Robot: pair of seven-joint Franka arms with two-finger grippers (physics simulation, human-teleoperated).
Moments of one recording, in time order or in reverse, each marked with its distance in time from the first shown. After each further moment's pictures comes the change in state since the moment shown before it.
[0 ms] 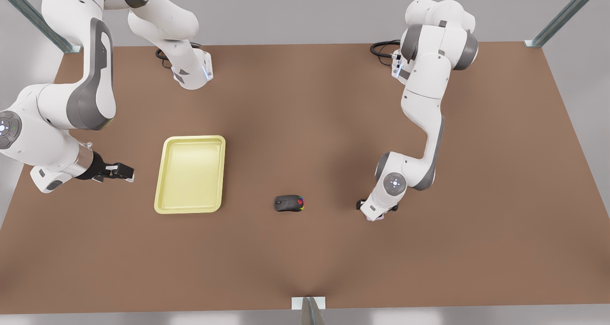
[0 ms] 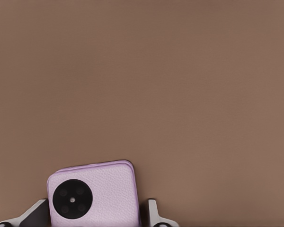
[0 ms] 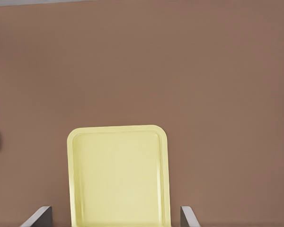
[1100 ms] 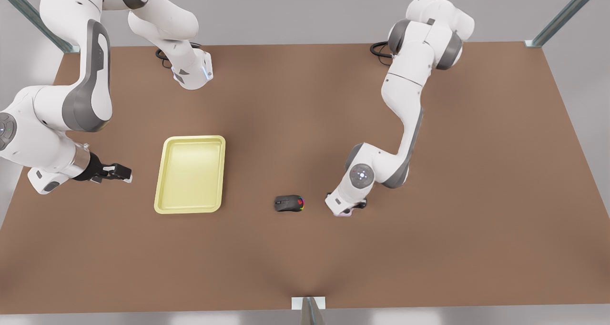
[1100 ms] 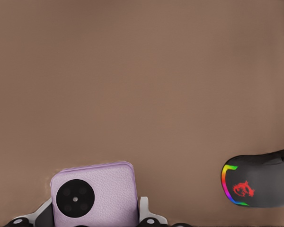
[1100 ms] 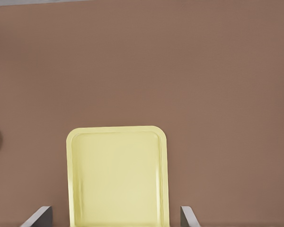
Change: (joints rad) left arm -0.171 0.043 -0.006 0.308 -0.053 -0.235 -0.050; right arm -0.015 0.006 0.000 0.002 0.013 0.003 -0.028
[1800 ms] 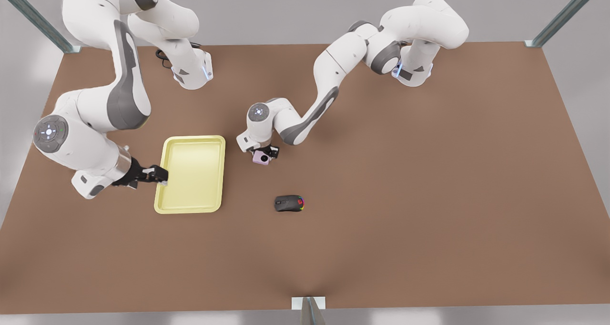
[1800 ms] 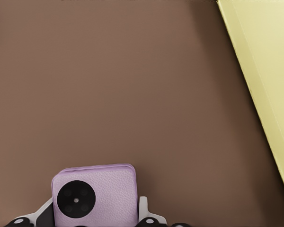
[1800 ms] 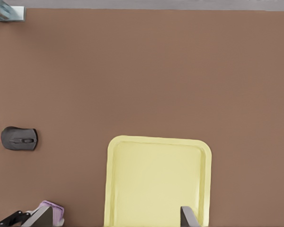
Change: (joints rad) left arm -0.465 0.326 0.012 0.405 0.018 -0.026 -0.384; right arm 0.173 0.044 0.011 0.041 0.020 0.045 0.086
